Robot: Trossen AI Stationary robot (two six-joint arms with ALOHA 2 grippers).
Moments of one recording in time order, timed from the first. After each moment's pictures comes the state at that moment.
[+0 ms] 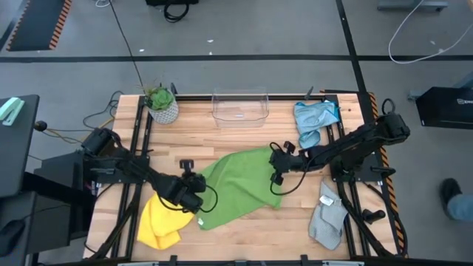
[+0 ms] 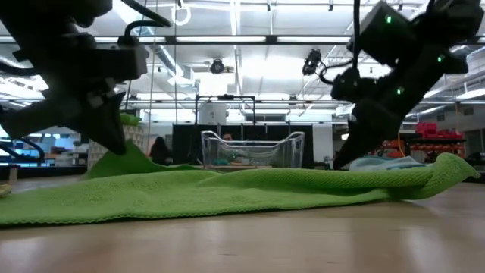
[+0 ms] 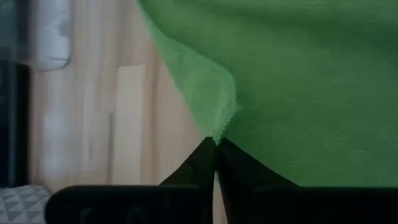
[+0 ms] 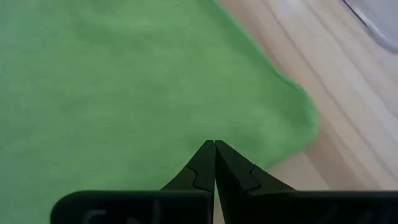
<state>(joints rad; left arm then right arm) -0.52 1.64 0.89 -0.73 -0.68 -0.47 0.14 1.45 0.52 -0.02 0.41 0.44</state>
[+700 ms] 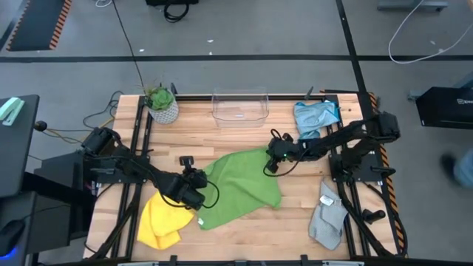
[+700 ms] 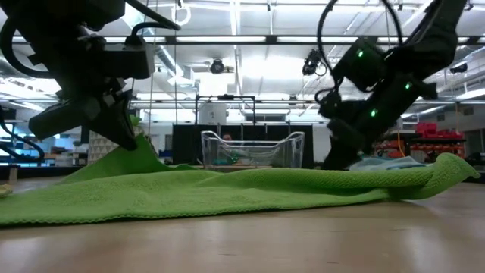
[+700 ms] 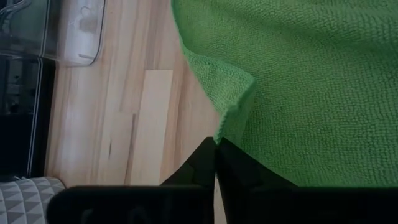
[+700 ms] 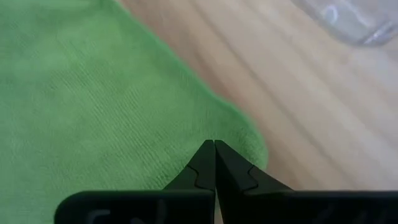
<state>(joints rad) -0.48 1.64 0.89 -0.73 -0.74 -0.49 -0.08 1.56 0.48 0.21 0.31 0.39</state>
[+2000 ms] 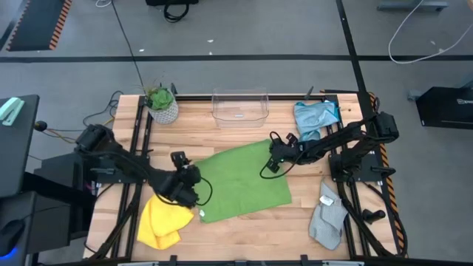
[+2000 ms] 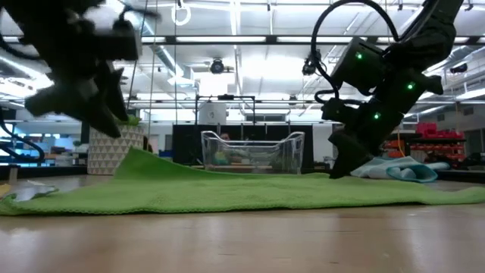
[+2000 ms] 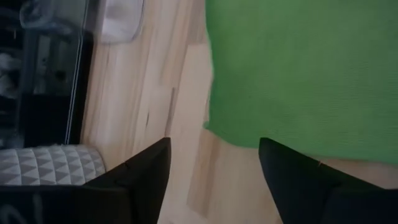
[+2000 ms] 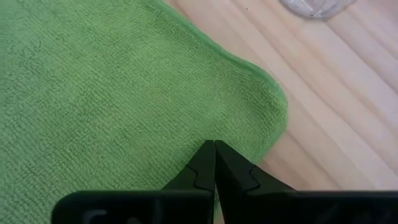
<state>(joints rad) -0.52 1.56 0.91 -0.93 -0.79 -0.63 -0.02 1.56 0.53 0.00 0.49 0.47</state>
